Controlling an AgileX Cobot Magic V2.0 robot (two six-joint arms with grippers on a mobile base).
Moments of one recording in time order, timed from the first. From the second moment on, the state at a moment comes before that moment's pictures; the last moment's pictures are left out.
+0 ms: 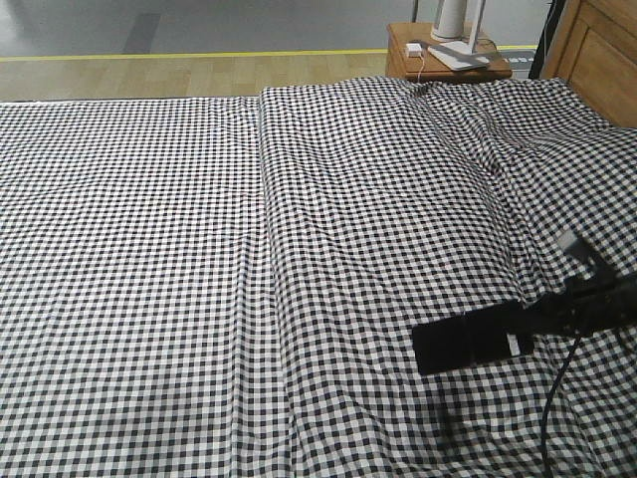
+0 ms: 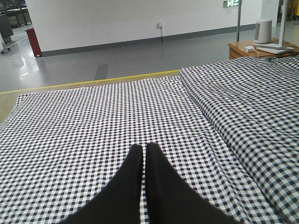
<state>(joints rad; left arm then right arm) 0.05 -0.01 0.03 -0.03 0.18 0.15 -0.42 2.22 -1.25 0.99 1.14 -1.33</state>
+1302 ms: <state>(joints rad) 0.05 -0.01 0.03 -0.03 0.18 0.15 0.22 1.40 -1.20 0.98 1.22 -1.23</state>
